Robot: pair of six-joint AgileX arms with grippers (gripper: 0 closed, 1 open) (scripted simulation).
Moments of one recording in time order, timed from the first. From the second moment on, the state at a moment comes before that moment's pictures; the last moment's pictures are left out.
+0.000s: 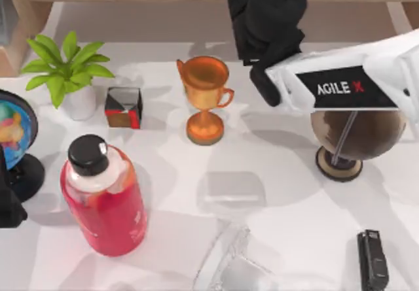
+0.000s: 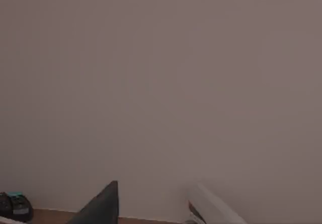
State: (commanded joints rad) left arm 0.00 0.00 0.00 0.00 0.00 0.00; right arm 0.58 2.37 1.59 1.13 0.44 -0.18
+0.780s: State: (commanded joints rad) left arm 0.00 0.00 0.00 0.00 0.00 0.00; right arm 0.14 1.92 1.01 1.73 -0.47 -0.77
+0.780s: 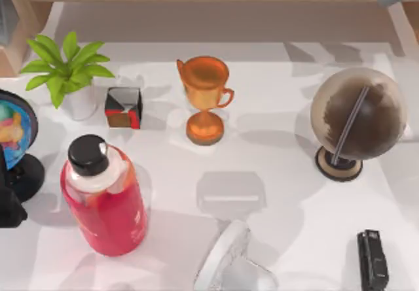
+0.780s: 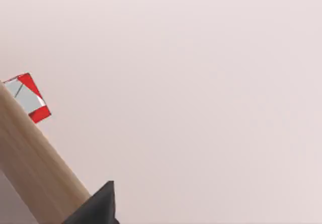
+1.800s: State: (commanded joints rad) left arm 0.00 0.00 0.00 0.00 0.00 0.00; right arm -0.75 2.03 0.43 1.61 -0.71 -1.55
